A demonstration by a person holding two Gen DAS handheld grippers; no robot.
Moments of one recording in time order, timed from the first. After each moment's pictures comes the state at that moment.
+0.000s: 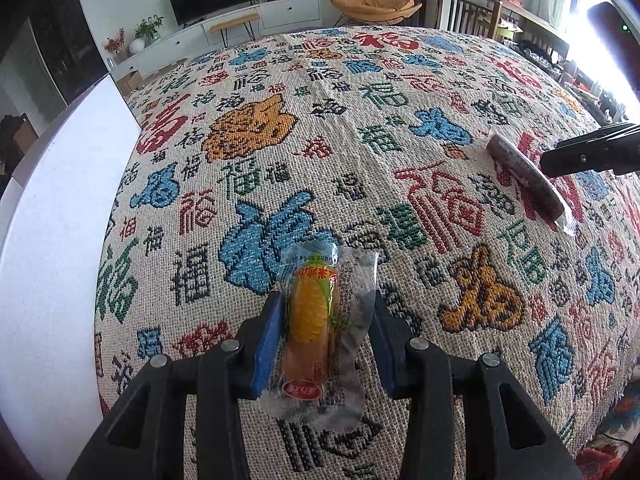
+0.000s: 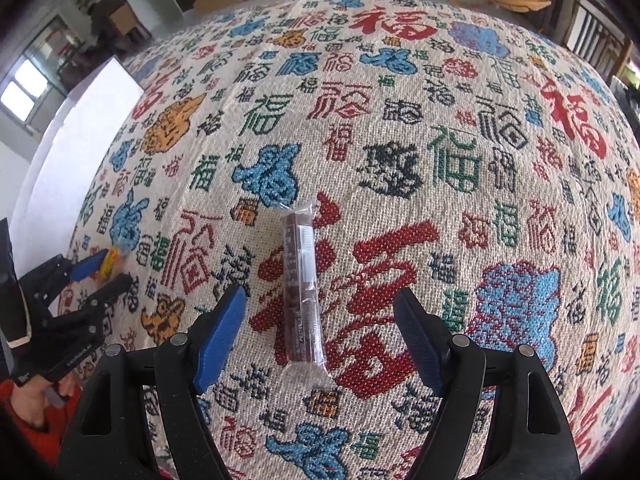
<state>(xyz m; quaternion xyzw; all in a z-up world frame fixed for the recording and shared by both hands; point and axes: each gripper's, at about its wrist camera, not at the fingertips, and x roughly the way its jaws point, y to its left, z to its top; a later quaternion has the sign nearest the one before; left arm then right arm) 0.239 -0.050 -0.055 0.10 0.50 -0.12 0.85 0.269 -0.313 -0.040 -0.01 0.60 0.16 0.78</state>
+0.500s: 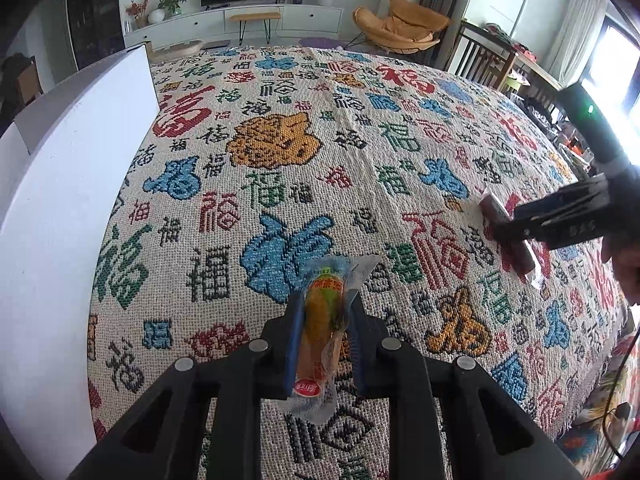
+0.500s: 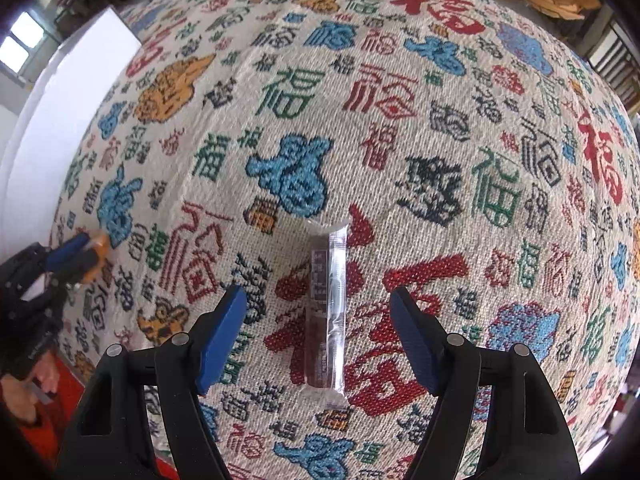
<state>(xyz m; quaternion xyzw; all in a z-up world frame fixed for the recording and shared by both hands) 0.243 -0.011 -0.031 -0.02 0.49 -0.13 0.86 0.297 -0.269 -0.056 -0.08 0.65 0.16 0.74</state>
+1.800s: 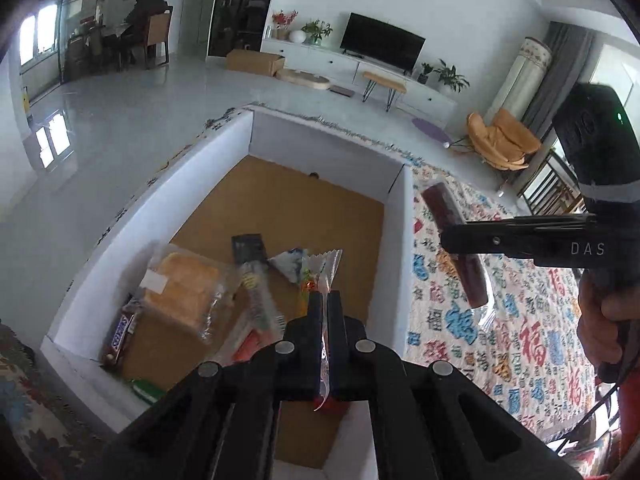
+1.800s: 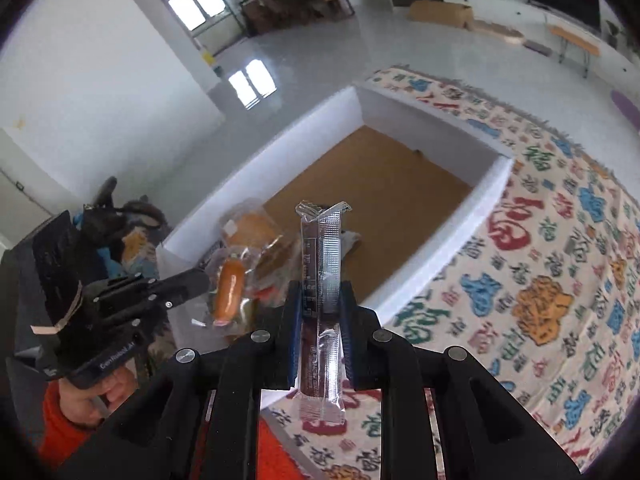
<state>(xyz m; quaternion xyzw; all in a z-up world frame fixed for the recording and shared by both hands) 0.146 0.253 0.099 -0.15 0.42 0.05 0.89 0.246 0.069 0.108 -0.08 0.53 0.47 0.71</state>
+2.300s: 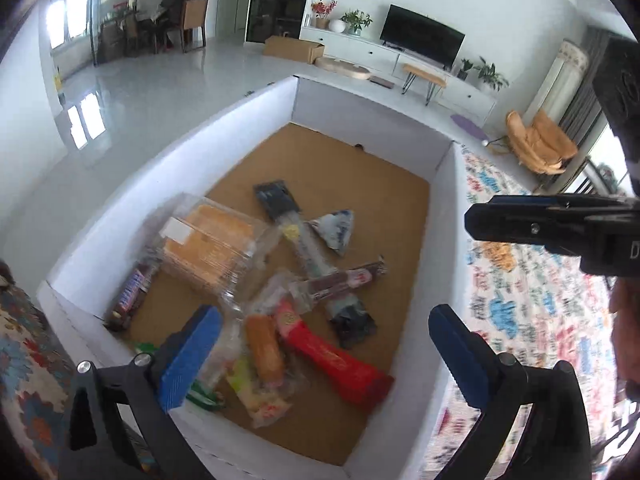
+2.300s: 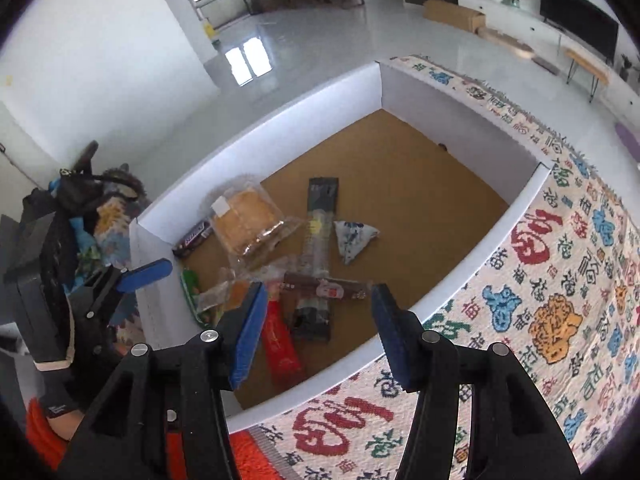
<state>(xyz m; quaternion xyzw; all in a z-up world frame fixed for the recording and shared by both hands) 0.130 0.250 0.053 -0.18 0.42 0.11 0.88 0.219 0.105 0.084 -0.15 0.51 0.45 0.72</state>
